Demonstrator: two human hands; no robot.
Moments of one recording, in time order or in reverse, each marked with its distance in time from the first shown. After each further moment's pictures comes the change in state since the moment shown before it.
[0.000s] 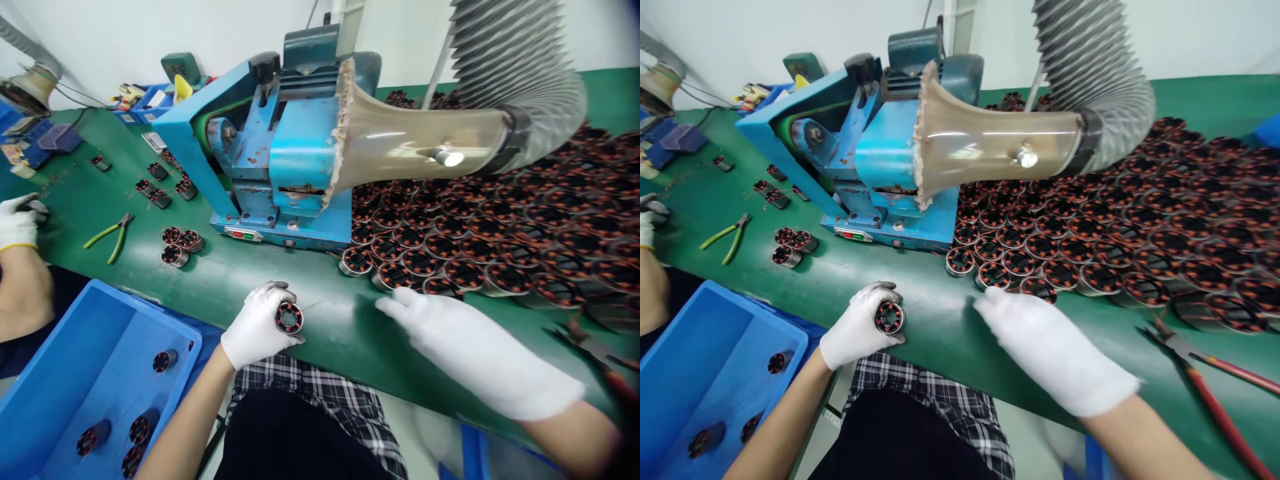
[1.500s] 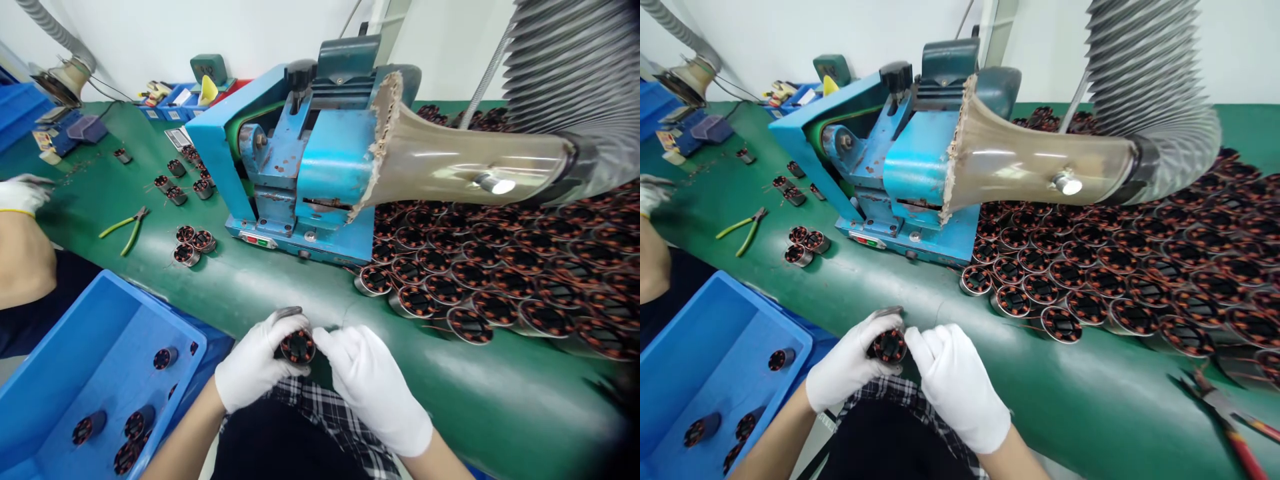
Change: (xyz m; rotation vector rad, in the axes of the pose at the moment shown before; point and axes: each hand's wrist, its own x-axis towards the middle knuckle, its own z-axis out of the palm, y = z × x) left_hand -0.027 0.012 -0.009 -0.259 -0.048 -0.059; right_hand 0.048 -0.087 0.030 0.198 0.337 -0.042
